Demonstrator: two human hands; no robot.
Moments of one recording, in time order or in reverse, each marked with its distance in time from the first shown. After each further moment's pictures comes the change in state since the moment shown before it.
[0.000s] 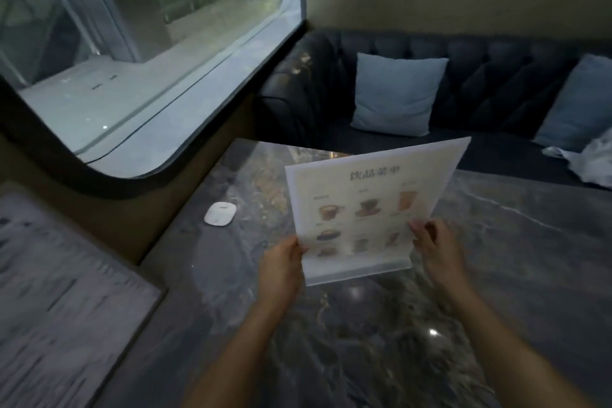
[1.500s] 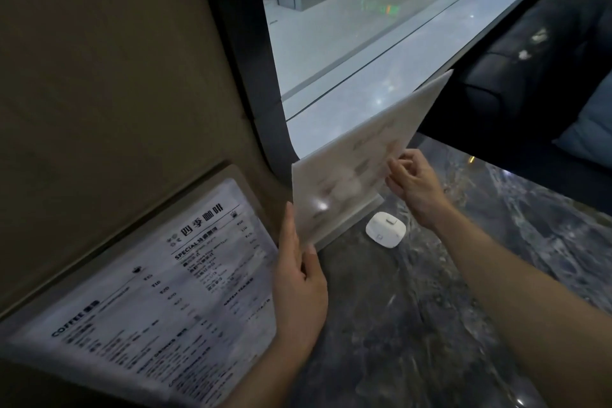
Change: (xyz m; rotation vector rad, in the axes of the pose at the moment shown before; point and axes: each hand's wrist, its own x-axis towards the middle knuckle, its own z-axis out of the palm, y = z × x) left_hand 0.034 -0.112 -0.180 -0.236 0.589 -0.236; right_hand 0.086 -0.153 0.378 0.475 -0.742 -0.106
